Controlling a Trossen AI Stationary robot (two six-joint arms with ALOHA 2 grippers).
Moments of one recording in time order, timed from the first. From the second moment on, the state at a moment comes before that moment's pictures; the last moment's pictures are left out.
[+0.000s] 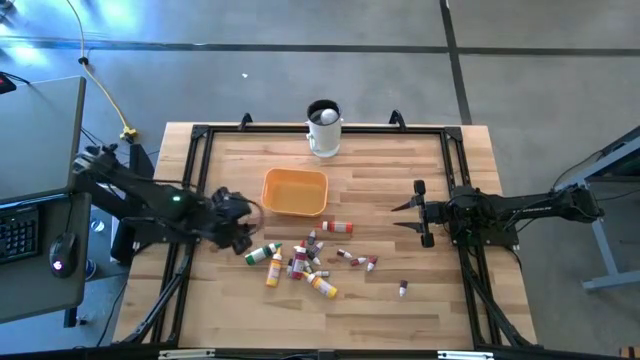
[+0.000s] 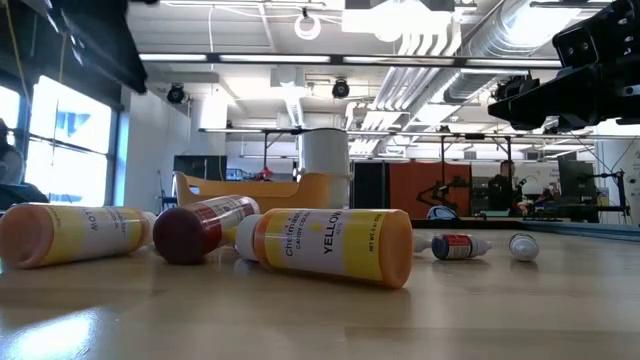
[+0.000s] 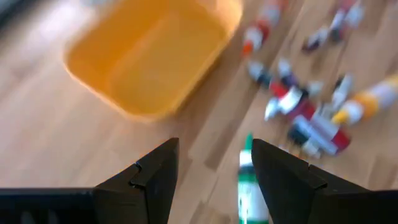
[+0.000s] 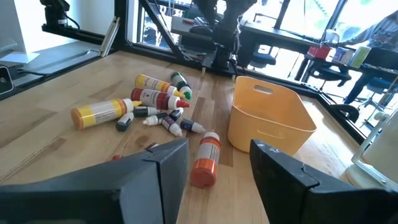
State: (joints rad) left arm -0.44 1.03 0.90 -0.94 -0.51 -0.85; right arm -0.02 0.39 0.01 0.26 -0.10 -0.22
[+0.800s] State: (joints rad) left arm -0.20 1.54 0.90 -0.66 0.06 -0.69; right arm -0.02 0.39 0.01 0.32 -0.12 -0.18
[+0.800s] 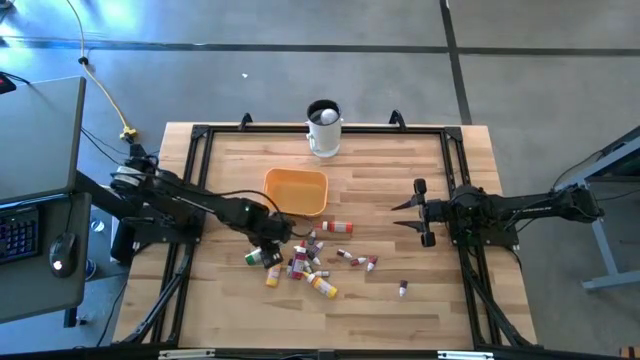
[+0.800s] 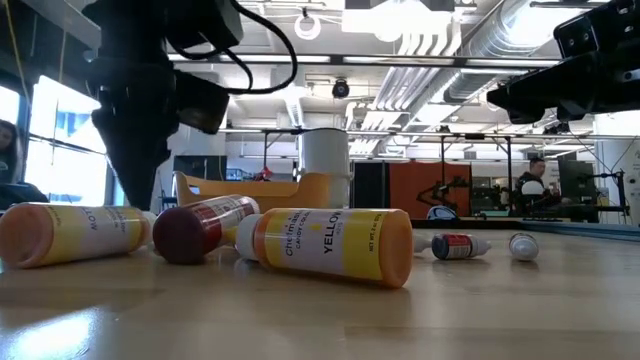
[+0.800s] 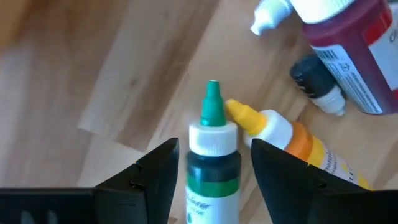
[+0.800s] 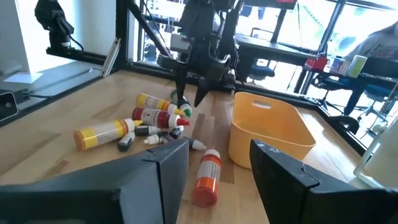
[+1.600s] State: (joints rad) left arm -0.20 1.62 0.90 -0.64 -0.05 -0.62; right arm -0.02 0.39 0.01 0.33 -0.12 -0.18
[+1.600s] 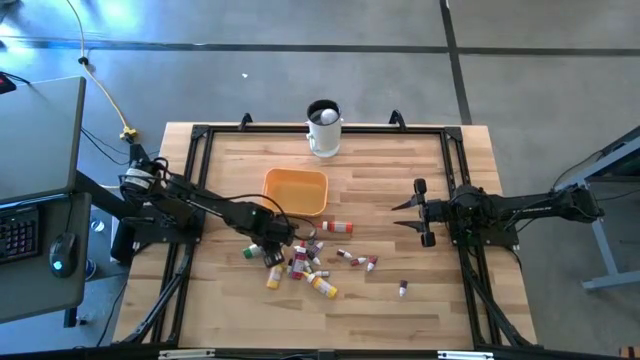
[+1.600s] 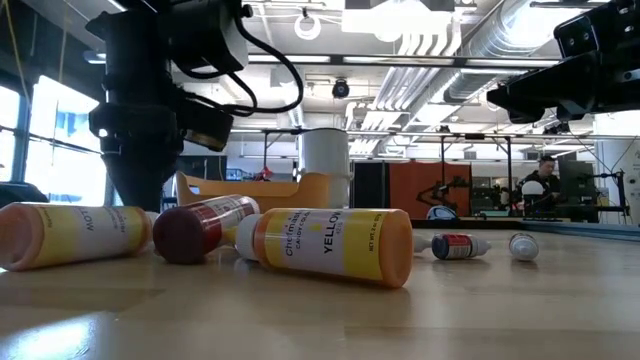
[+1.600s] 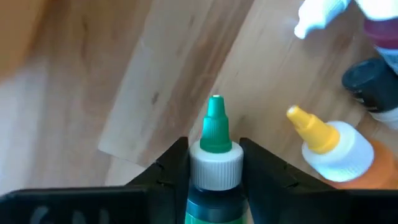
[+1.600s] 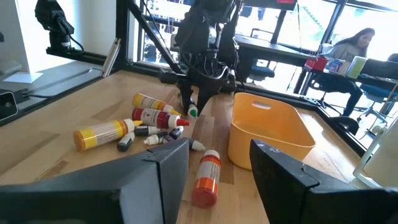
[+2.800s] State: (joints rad) left arm 0.03 1.26 0.61 0.44 -0.45 -0.17; right arm -0.02 0.39 0.01 0.36 -0.12 -0.18
